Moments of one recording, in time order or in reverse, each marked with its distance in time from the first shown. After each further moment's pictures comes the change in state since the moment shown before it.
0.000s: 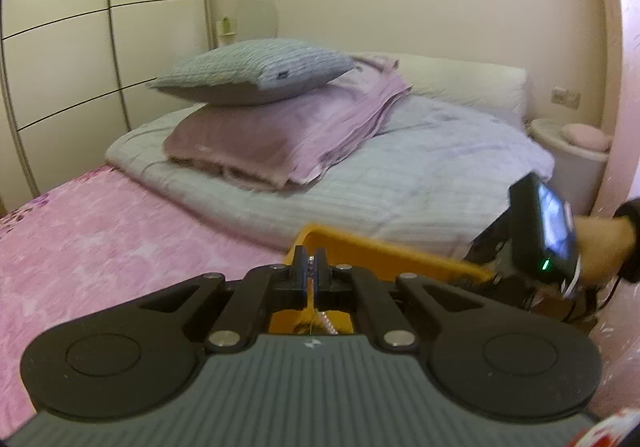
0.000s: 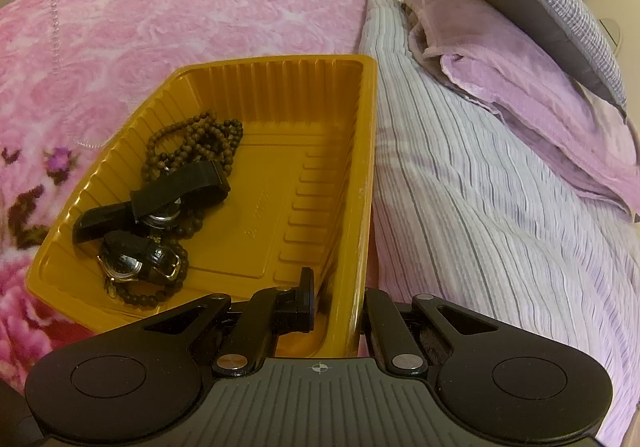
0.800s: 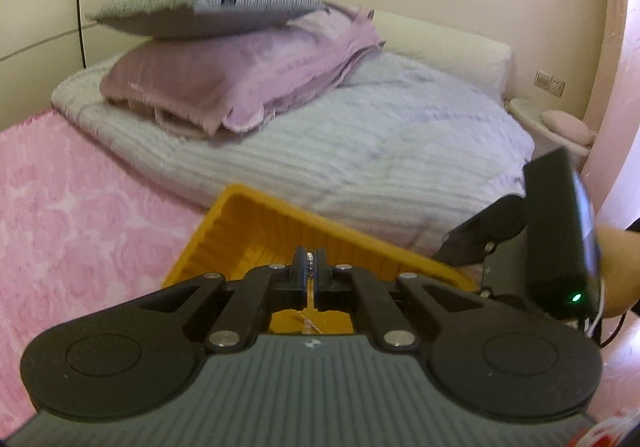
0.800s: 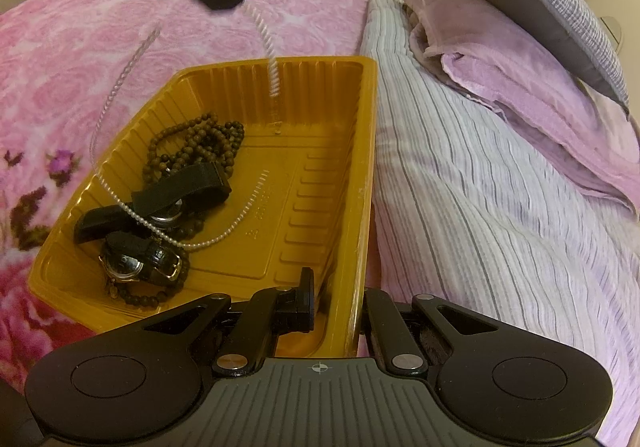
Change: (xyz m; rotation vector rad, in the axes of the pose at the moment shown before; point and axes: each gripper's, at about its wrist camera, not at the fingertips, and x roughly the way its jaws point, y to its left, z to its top) left arm 0.106 -0.034 -0.014 -0.084 0.165 -0.121; right arm 0.001 -0.001 -0.003 0.008 -0.010 0.014
